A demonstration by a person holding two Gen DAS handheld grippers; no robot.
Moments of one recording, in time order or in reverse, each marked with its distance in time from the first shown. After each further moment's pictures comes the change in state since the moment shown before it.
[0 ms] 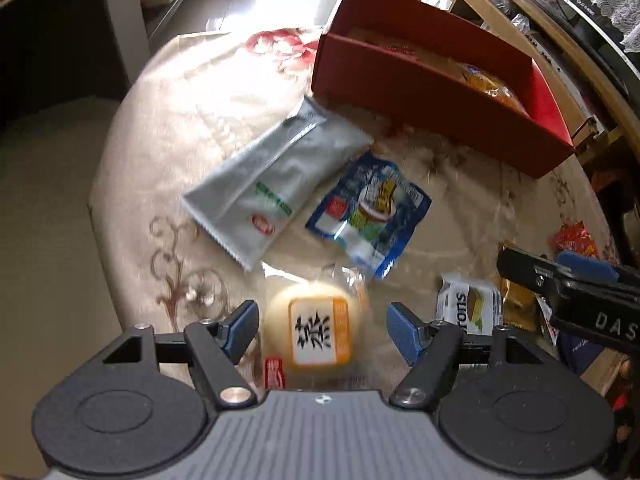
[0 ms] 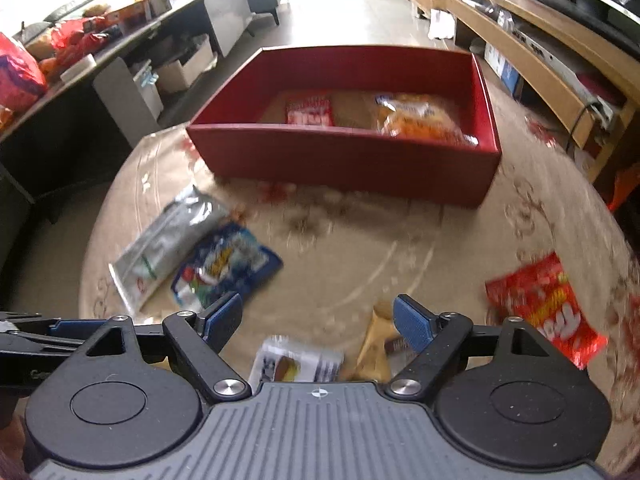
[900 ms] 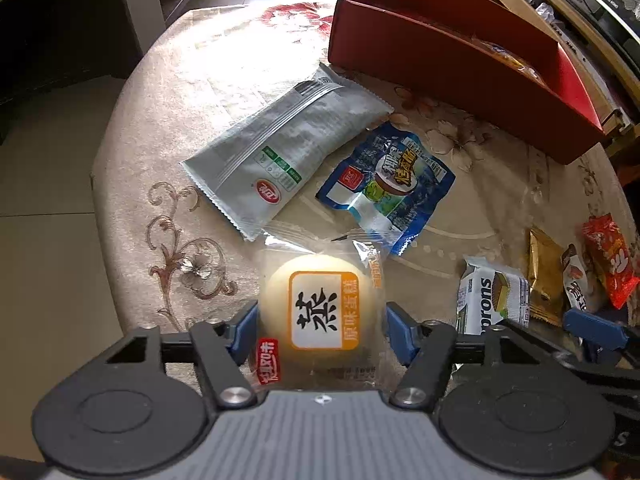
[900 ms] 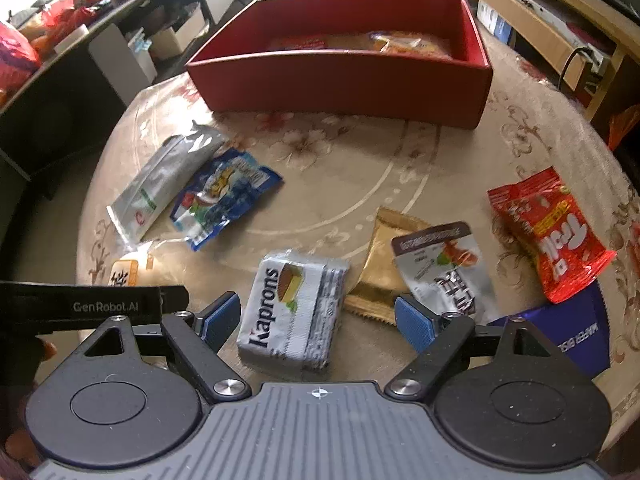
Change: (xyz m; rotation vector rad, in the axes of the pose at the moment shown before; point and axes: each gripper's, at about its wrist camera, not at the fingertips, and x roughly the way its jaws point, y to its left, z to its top) left arm 0.024 -0.002 -0.011 -0.027 0.024 0.064; right arm 0.006 0.007 -0.037 0.025 0.097 0.001
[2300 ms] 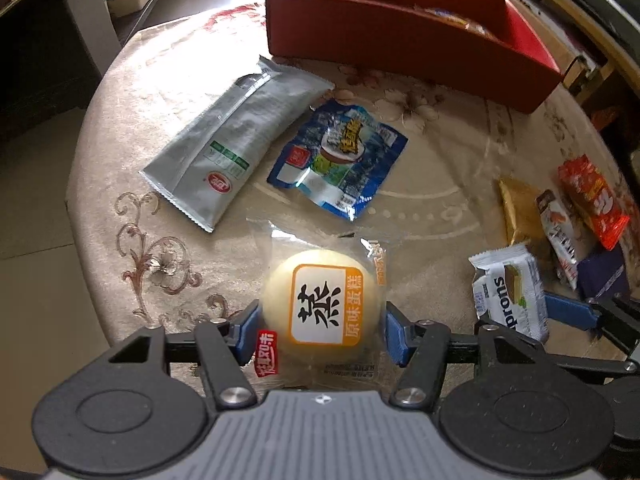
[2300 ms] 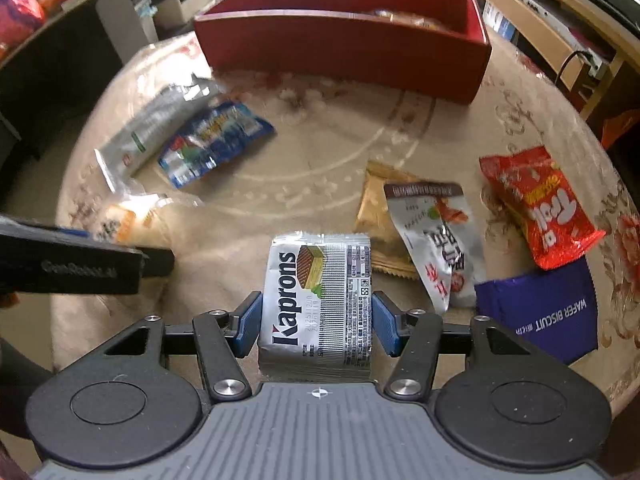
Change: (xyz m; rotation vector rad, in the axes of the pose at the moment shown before) left arm 0.002 -0.024 -0.017 0.169 0.003 0.000; right arm 0.009 -0.001 -0.027 -0.092 0.040 -0.071
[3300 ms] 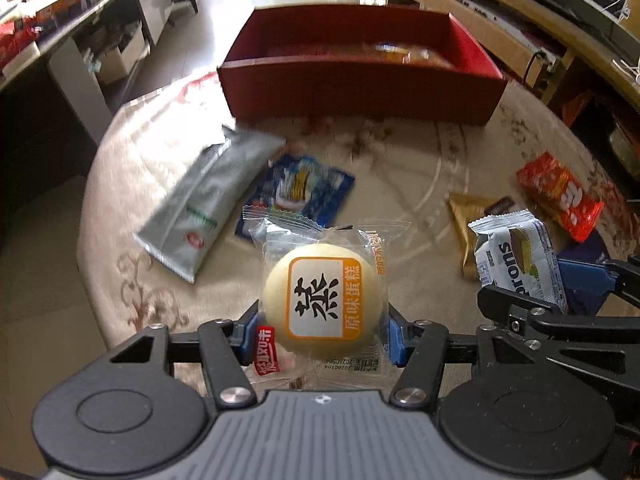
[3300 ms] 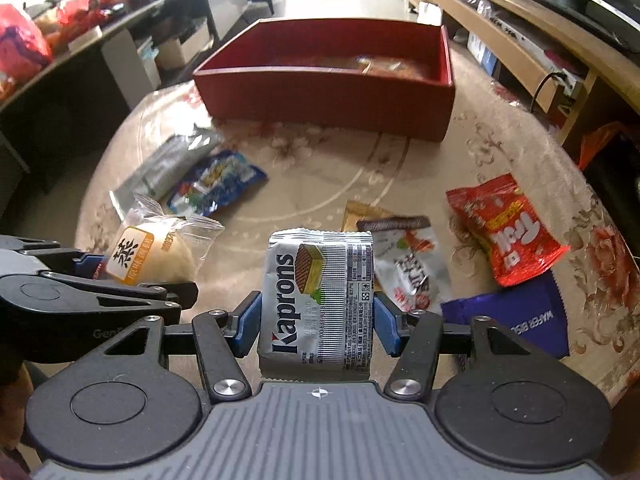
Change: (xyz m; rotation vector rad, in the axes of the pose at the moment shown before) left arm -0.033 -0.032 0.004 0.131 -0.143 0.041; right arm -0.043 -0.018 0.006 0.053 -0.139 0.025
